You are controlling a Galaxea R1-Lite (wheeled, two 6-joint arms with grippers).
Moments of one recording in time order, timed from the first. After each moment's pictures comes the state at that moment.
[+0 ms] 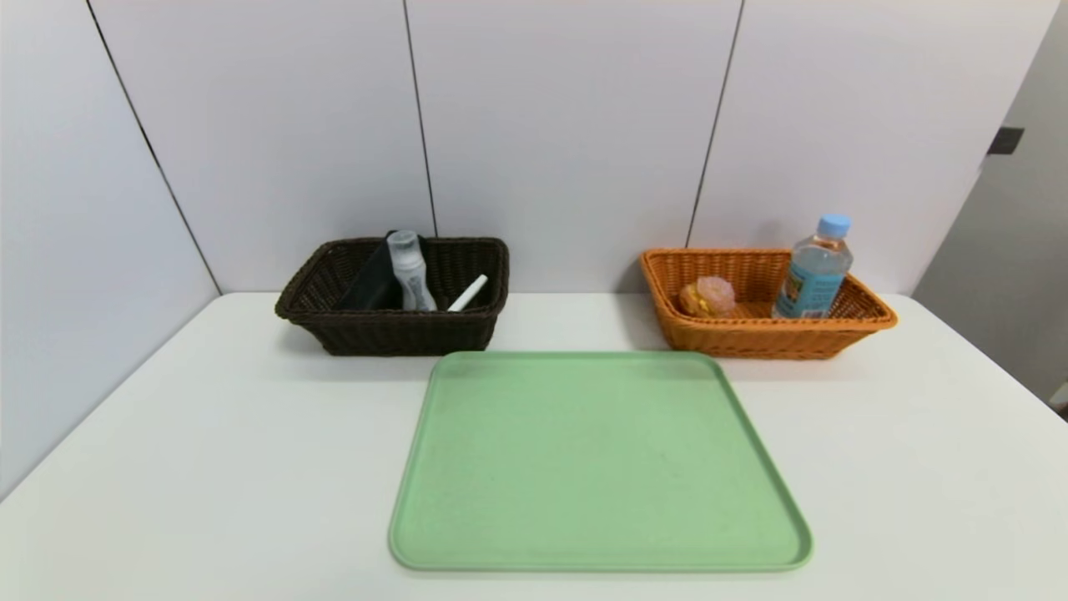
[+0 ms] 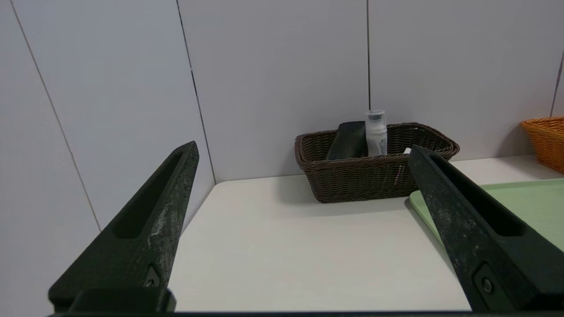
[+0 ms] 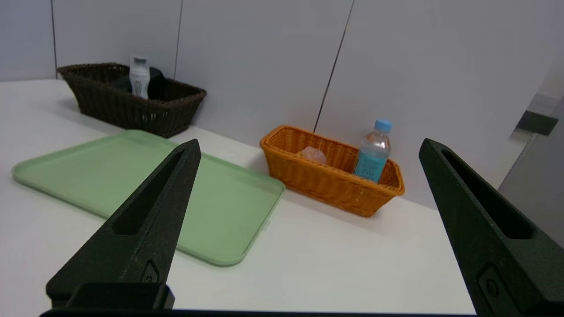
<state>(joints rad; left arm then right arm) 0.00 0.00 -0.22 -0.22 0.01 0.11 0.00 0.00 -0.32 -0.05 0.30 -0.17</state>
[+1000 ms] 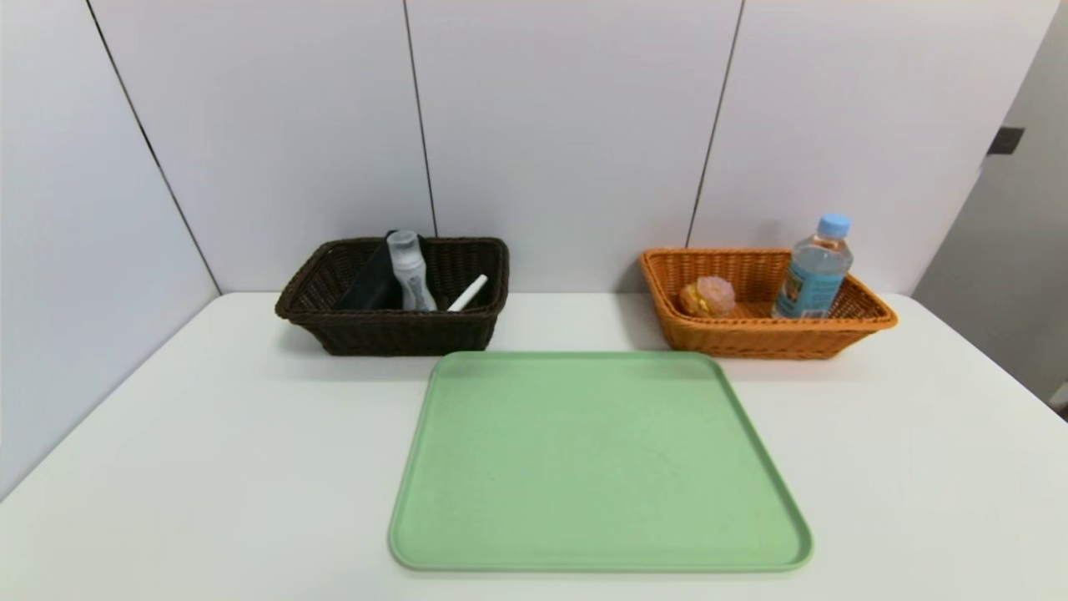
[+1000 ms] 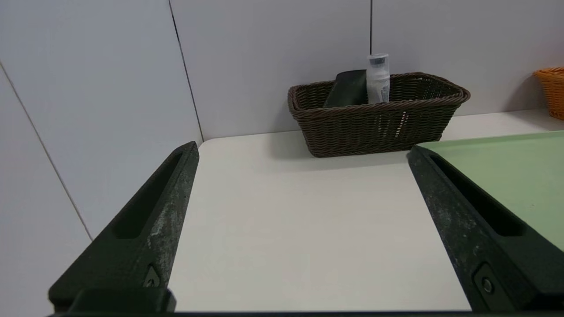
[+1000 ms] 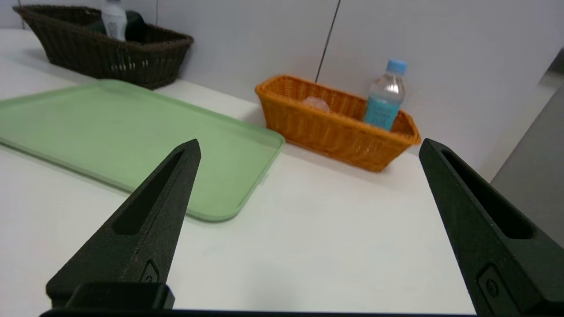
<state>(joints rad) 0.00 0.00 0.00 -0.34 0.01 0.10 0.00 0.00 -0.01 -0.21 0.26 -0.19</state>
